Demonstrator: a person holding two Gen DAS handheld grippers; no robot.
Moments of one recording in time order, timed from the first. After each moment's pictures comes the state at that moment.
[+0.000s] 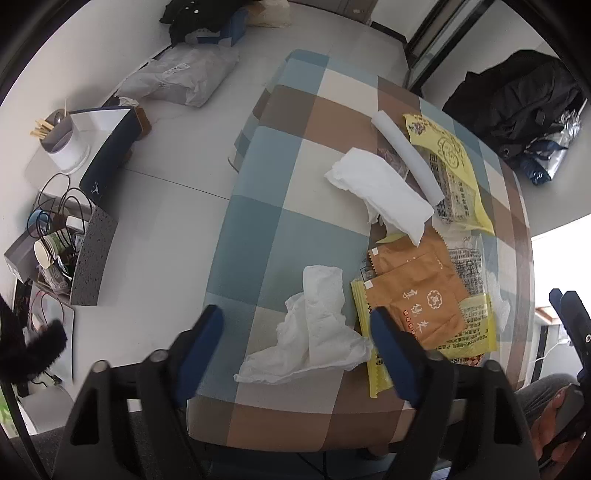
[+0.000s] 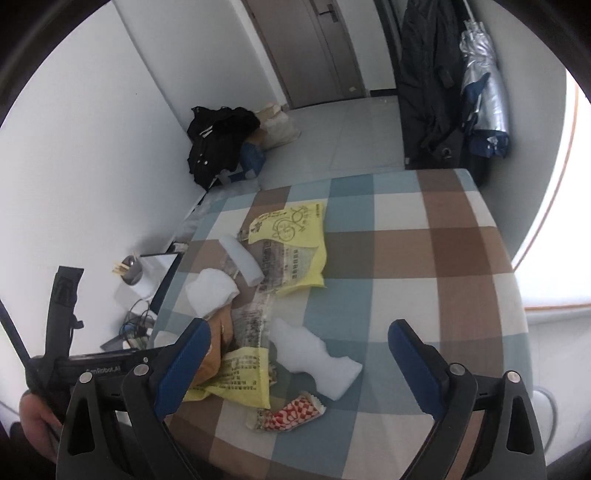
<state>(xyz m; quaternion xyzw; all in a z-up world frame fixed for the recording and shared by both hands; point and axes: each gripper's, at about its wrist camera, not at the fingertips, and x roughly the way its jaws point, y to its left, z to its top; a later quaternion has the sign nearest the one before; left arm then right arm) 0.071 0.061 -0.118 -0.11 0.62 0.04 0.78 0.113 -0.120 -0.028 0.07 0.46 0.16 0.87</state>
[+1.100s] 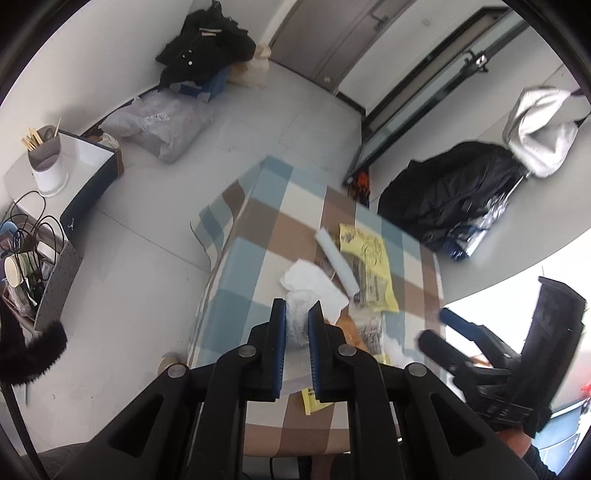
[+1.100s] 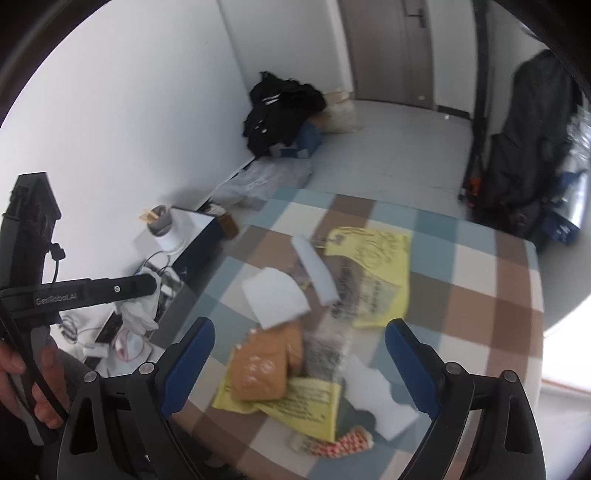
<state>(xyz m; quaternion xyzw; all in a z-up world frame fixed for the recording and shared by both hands) 0.068 0.102 -0.042 -0.24 0.48 -0.04 0.84 0.146 -0.026 -0.003 -0.04 0.49 0.26 0.83</state>
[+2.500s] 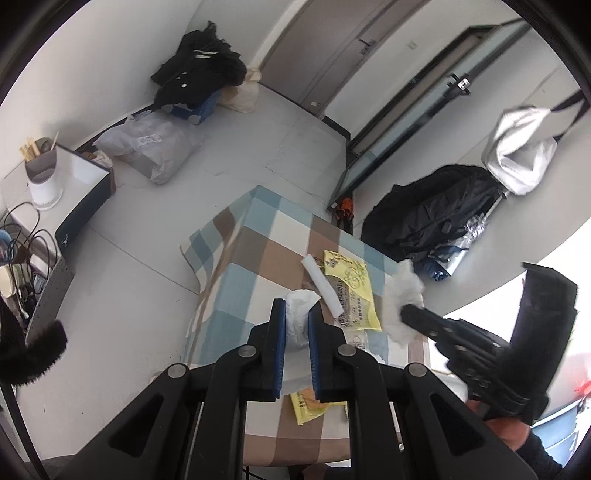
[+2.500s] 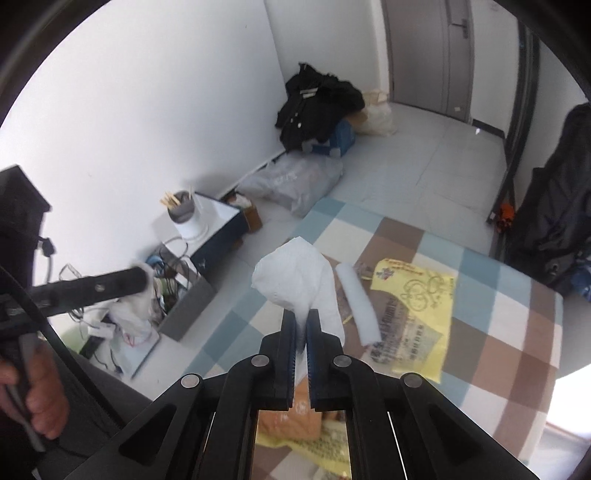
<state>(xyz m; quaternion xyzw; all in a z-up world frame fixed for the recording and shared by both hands) 0.057 0.113 -0.034 -0.27 0.43 -0.08 0.86 0.140 -0.005 0.021 -0.07 0.45 0.31 0.84</state>
